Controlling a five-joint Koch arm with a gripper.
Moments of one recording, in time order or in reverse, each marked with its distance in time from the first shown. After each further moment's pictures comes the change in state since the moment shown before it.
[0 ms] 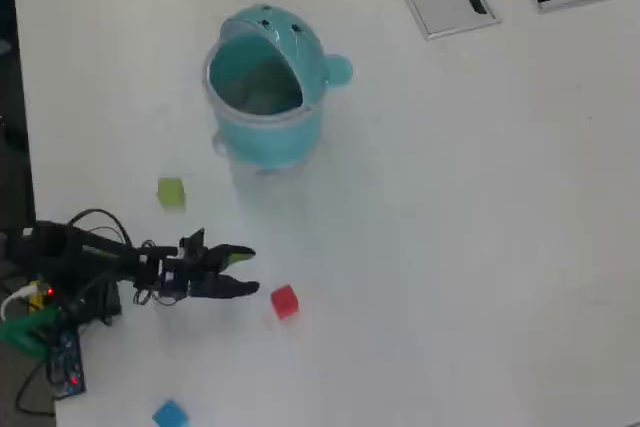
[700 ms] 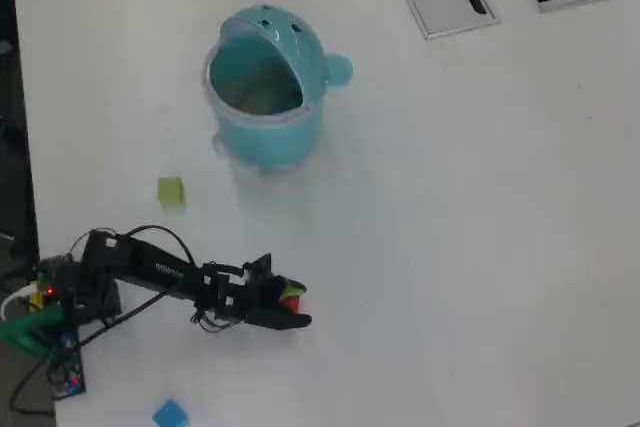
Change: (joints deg) arm 8.7 -33.1 -29.1 1.7 -11.8
